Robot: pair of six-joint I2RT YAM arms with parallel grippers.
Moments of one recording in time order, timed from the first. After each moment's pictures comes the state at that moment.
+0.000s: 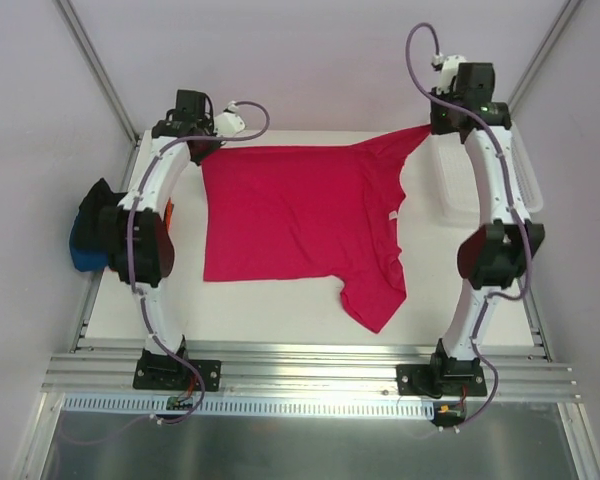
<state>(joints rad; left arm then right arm) -0.11 2.02 1.91 -0.74 -0.05 0.89 0.04 2.05 2.21 -0.79 -0.05 -0.19</state>
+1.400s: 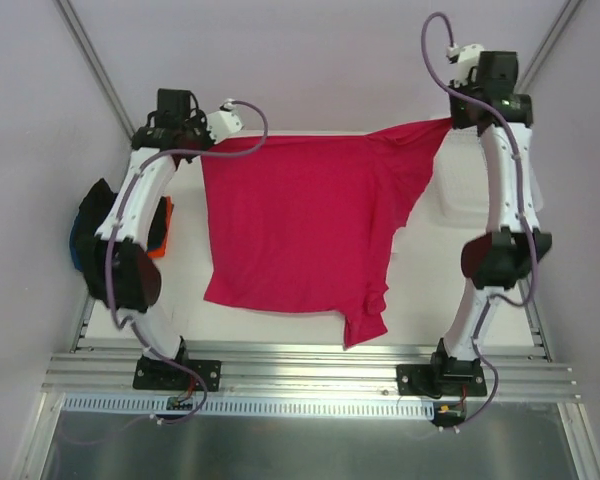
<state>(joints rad) -0.11 1.69 1.73 -0.70 0.07 1.00 -0.01 1.91 2.32 -0.95 0.02 -0.31</state>
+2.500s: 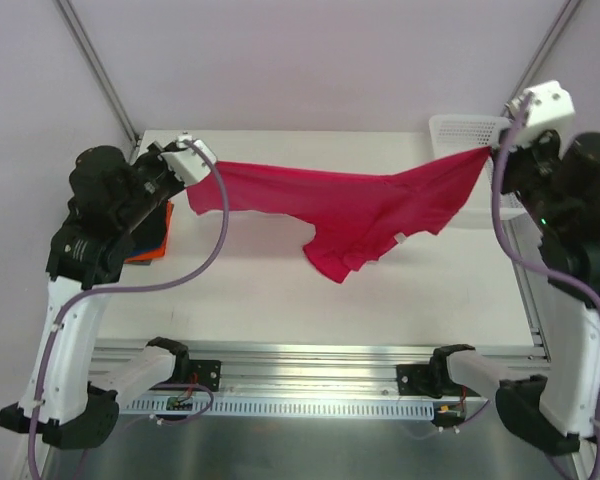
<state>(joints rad) -0.26 1.03 1.51 -0.69 0.08 0.85 0.21 1.18 1.95 -0.96 0.09 -0.30</state>
